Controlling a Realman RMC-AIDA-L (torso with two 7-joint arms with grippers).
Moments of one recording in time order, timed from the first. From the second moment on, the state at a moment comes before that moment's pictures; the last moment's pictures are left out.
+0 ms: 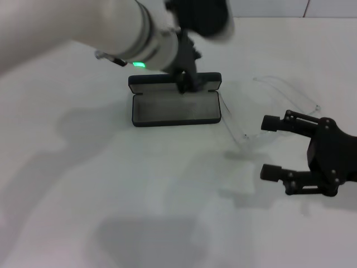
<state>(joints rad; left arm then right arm) -0.71 -2.09 1.70 1.40 2.64 1.15 -2.29 0.38 2.02 -1.13 -0.61 -1.42 -1.80 1.12</state>
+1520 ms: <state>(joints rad) -0.21 -2.08 1.15 0.66 1.26 1.68 -1.16 0.98 1.93 -1.17 -1.24 -2.46 -1.94 1.93</state>
